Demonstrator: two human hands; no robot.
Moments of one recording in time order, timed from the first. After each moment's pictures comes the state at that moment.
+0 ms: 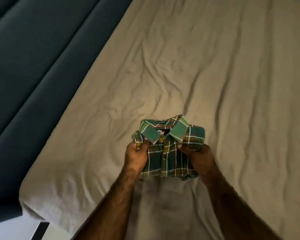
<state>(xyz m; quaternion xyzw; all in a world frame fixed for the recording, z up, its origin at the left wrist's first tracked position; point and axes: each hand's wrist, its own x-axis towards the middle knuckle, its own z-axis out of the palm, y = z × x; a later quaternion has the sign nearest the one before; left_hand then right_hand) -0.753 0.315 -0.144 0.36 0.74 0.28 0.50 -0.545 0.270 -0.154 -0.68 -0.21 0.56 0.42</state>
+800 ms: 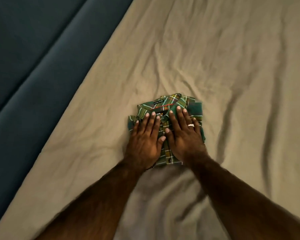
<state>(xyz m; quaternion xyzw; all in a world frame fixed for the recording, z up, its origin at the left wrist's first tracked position) -0.794 0.593 -0.244 0.85 0.53 0.03 0.06 -0.619 0.575 -0.249 -0.71 -0.69 0.09 0.11</state>
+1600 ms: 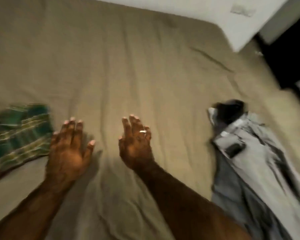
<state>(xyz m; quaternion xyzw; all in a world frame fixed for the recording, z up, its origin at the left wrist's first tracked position) -0.666 0.444 -0.102 0.87 0.46 0.15 0.08 -0.468 0.345 -0.105 -0.79 -0.57 0.06 0.22</state>
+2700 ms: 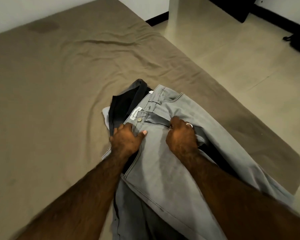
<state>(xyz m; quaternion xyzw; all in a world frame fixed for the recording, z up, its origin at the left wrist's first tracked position) 0.077 0.016 -0.148 0.90 0.36 -0.06 0.25 0.169 -0.165 -0.155 -0.97 -0.18 0.07 0.17</state>
